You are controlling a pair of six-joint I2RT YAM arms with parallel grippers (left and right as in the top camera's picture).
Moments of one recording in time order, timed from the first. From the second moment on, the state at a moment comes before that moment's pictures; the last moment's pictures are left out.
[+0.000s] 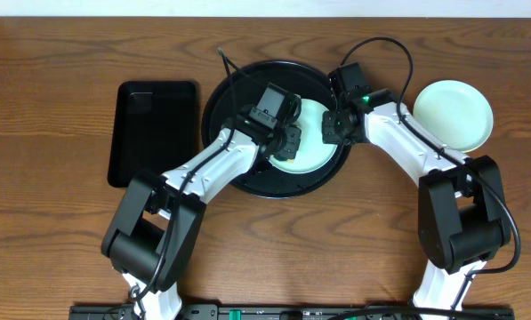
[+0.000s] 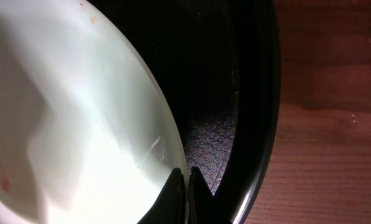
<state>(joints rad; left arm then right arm) -0.54 1.90 1.24 -0.39 0.12 -0.25 0.35 1.98 1.39 -0.68 0.01 0.37</state>
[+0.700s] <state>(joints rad) -0.54 1.91 1.19 -0.31 0.09 -0.25 0.35 1.98 1.39 -0.68 0.01 0.37</state>
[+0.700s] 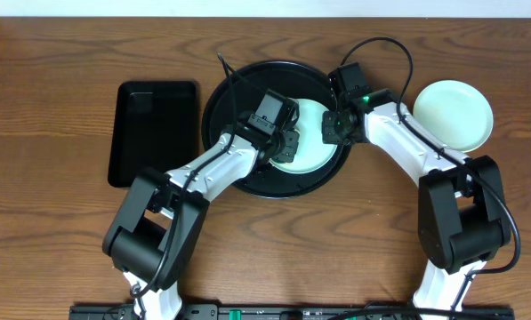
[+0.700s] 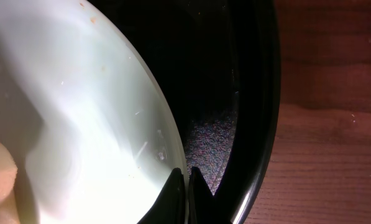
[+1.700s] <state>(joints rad) -0.54 1.93 1.14 -0.19 0.07 -0.25 0.35 1.98 1.39 -0.68 0.01 0.37</state>
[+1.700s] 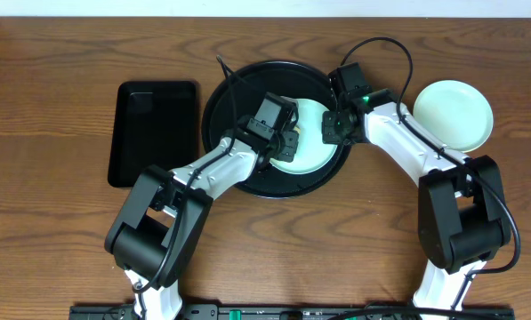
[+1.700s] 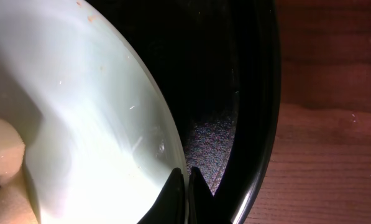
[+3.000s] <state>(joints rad) -0.53 1.93 1.14 -0.13 0.02 -0.25 0.35 1.98 1.39 -0.68 0.01 0.37</state>
